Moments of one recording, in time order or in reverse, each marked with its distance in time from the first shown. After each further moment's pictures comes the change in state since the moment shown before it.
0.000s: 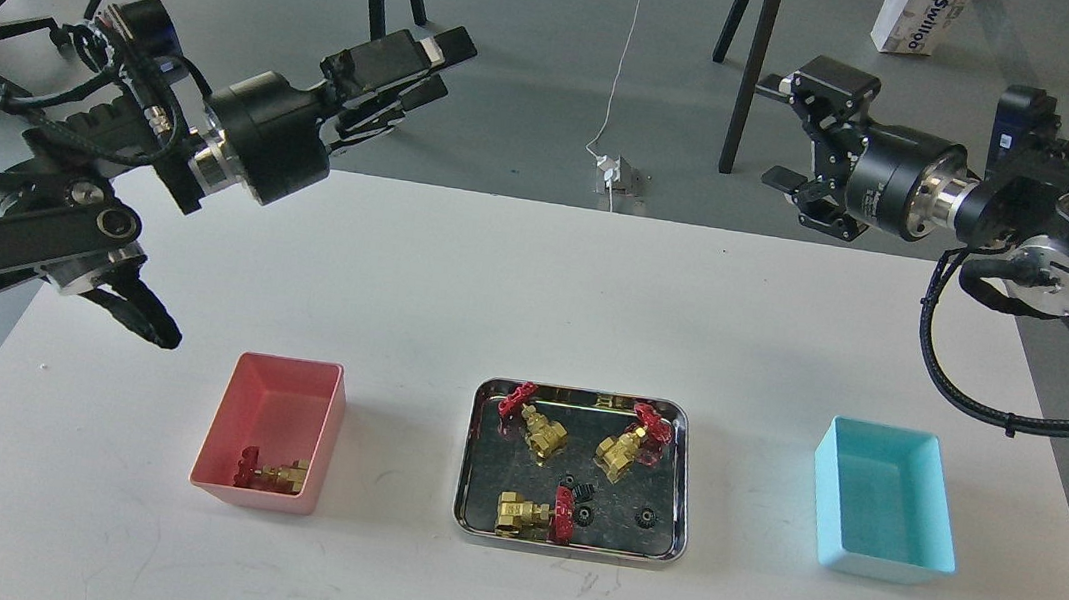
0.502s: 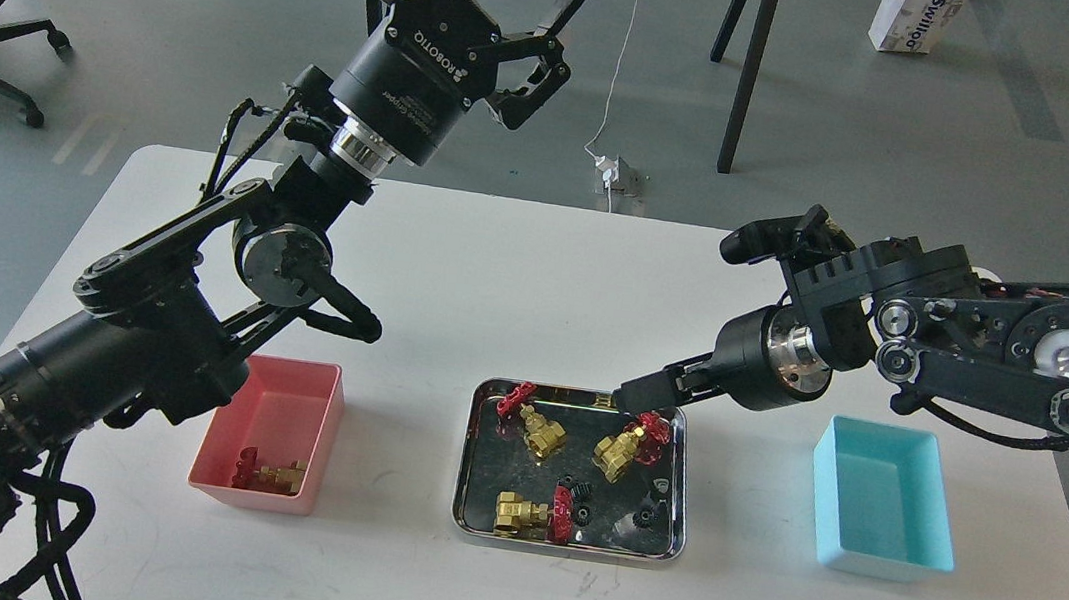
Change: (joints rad) left arm 0.219 -0.458 -0.382 0.305 -0.216 -0.376 0.000; right arm 0.324 0.145 -0.636 0.257 -0.492 0.069 0.009
